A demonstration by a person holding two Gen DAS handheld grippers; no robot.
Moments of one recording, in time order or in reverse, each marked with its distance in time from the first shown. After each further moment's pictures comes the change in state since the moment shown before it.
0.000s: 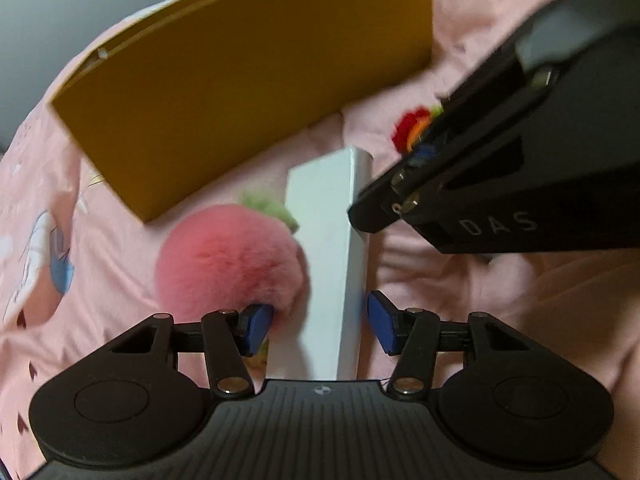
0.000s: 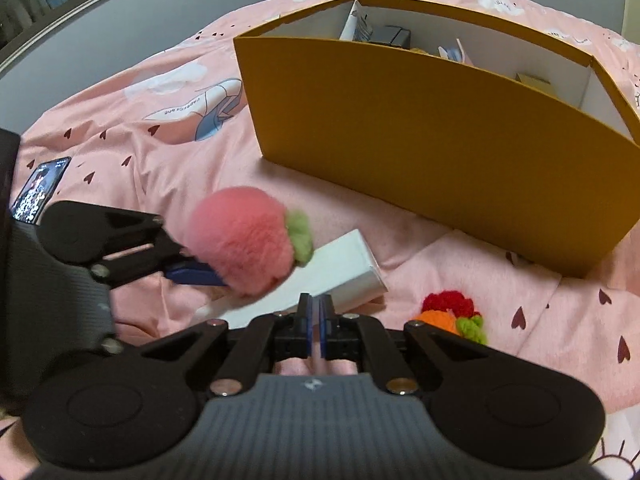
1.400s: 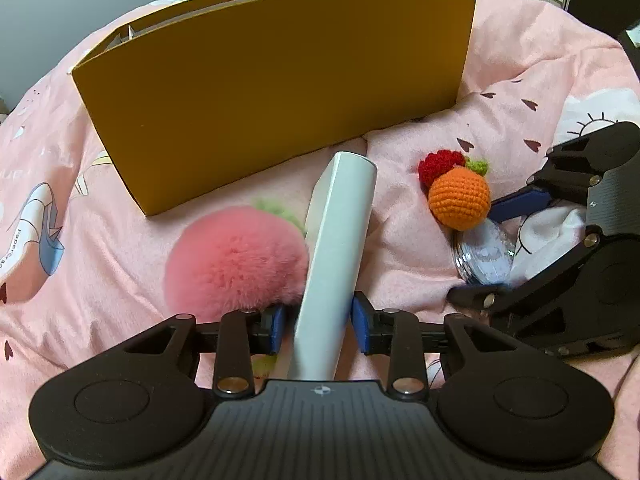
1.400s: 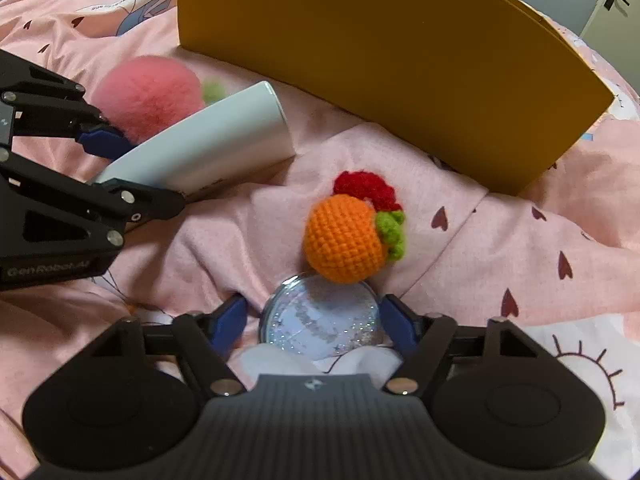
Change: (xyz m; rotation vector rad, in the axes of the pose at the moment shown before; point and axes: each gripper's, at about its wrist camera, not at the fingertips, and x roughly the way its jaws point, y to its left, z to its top) left arm -0.006 0.020 0.005 -0.168 -0.074 -0.066; right arm 0.022 -0.003 -0.043 -0.090 0.155 -0.313
